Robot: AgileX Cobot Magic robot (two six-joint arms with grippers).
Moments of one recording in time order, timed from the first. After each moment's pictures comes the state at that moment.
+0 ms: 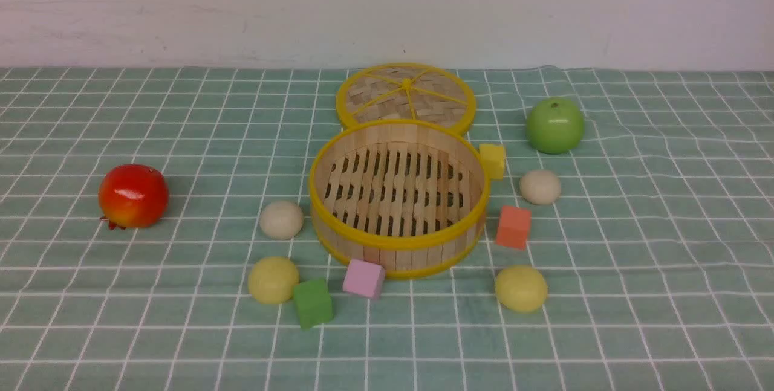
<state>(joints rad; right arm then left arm) 0.12 -0.01 0.02 0.13 0.38 -0.16 -0.01 -0.01 0.03 -0.07 0.38 -0.21</state>
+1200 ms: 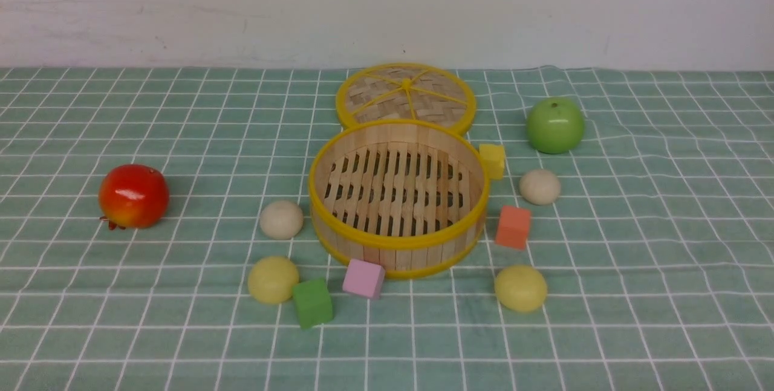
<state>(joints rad) 0.12 -0.01 0.02 0.12 0.38 -0.16 -0.01 -0.01 0.03 -0.13 0.35 -0.24</state>
